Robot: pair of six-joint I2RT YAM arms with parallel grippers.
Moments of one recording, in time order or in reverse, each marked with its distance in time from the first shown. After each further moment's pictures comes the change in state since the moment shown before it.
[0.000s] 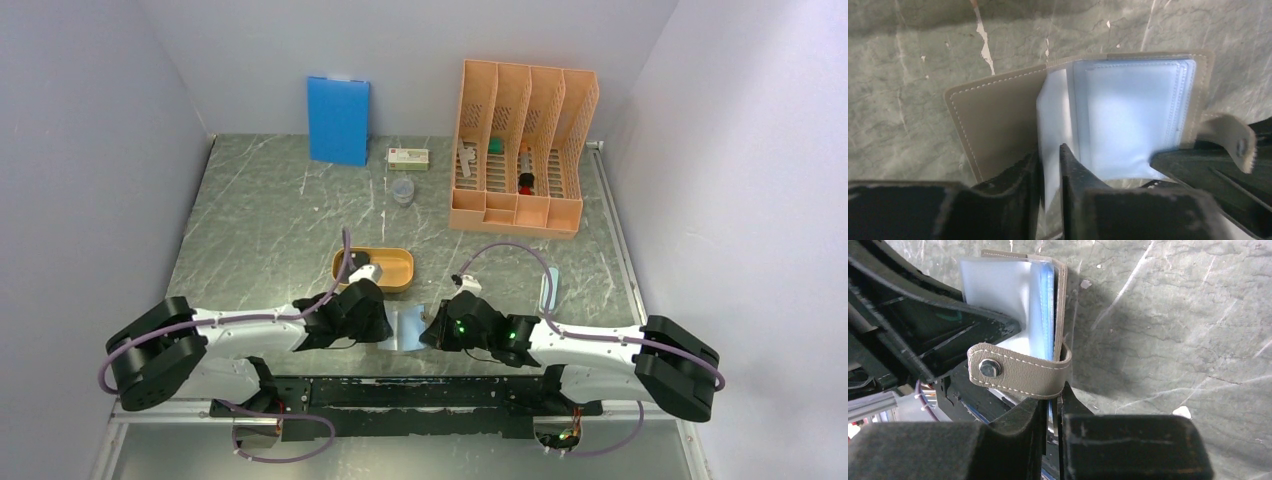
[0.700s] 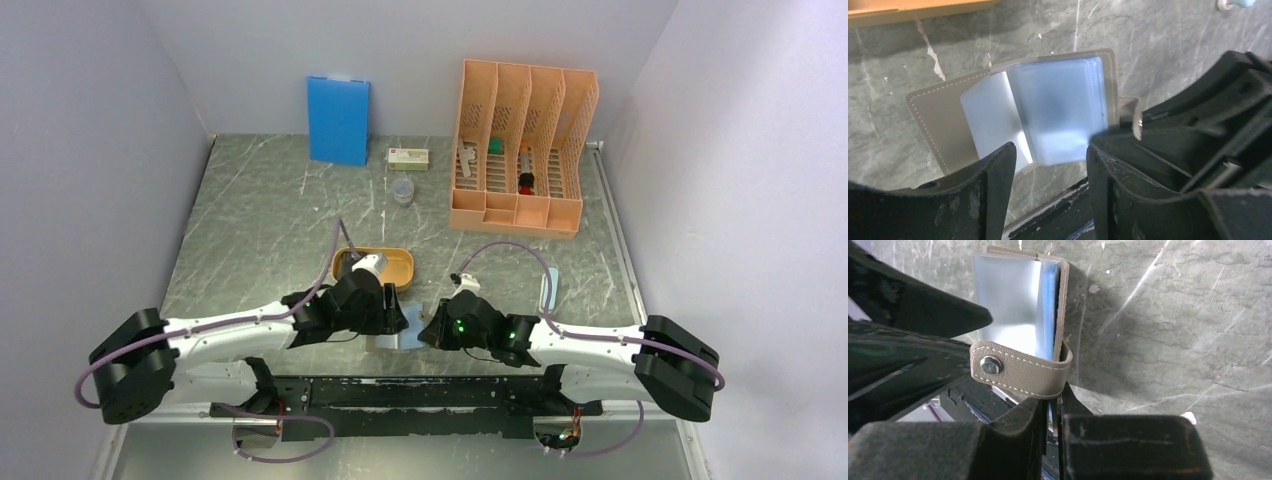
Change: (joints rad) left arm -0.004 -0.158 0.079 -0.098 0.040 0.043; right arm 0.000 0.002 0.002 0.024 -0.003 -0.013
